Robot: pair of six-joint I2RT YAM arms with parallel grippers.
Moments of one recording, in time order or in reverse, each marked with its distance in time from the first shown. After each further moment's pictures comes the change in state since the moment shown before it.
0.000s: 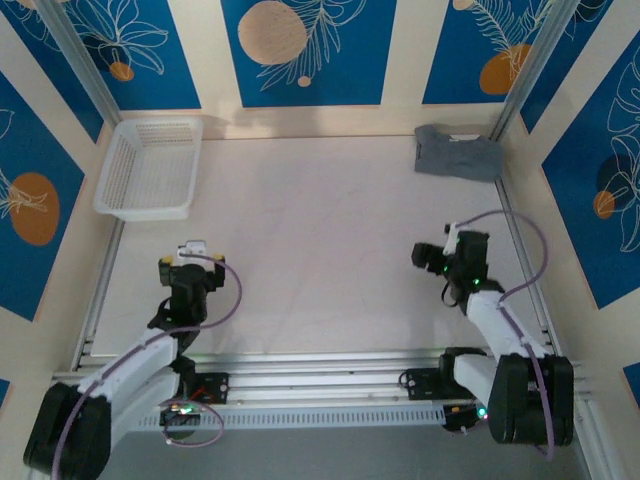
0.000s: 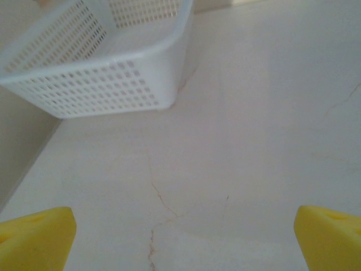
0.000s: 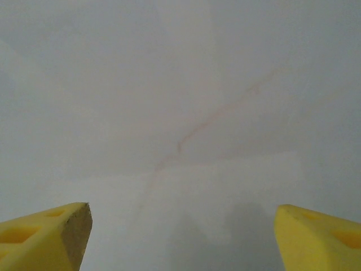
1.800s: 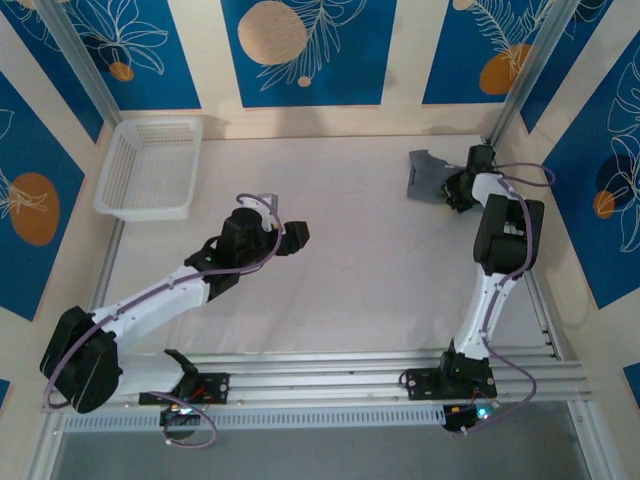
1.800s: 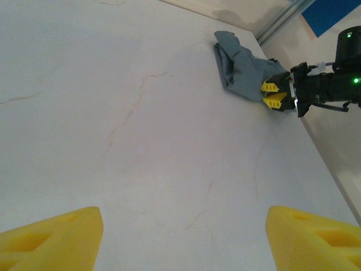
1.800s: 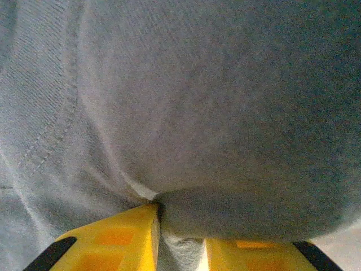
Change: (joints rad) left arm -0.342 0.365 0.631 -0.286 0.561 -0.629; right arm -0.161 1.136 1.249 -0.450 -0.008 0.750
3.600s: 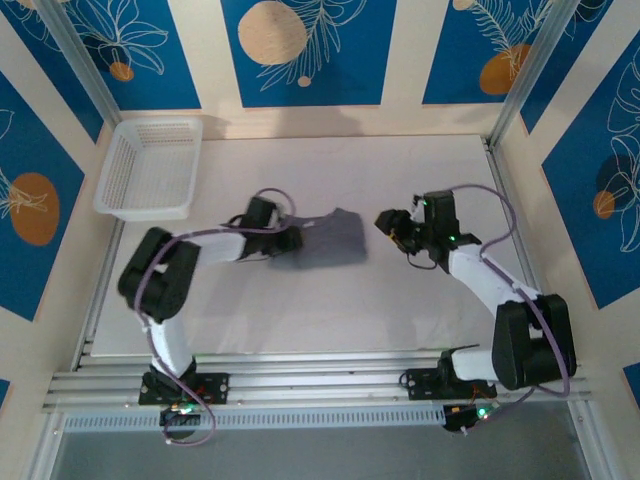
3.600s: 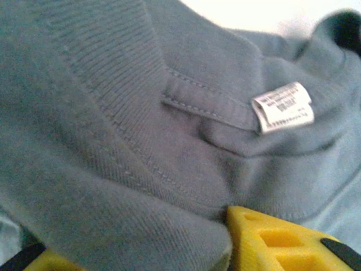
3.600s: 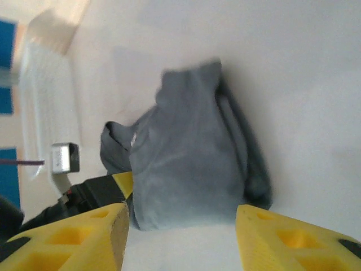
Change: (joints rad) left arm 0.127 0.642 0.258 -0.037 0.267 -0.071; right arm 0.353 -0.884 -0.881 0.289 -0.315 -0.045
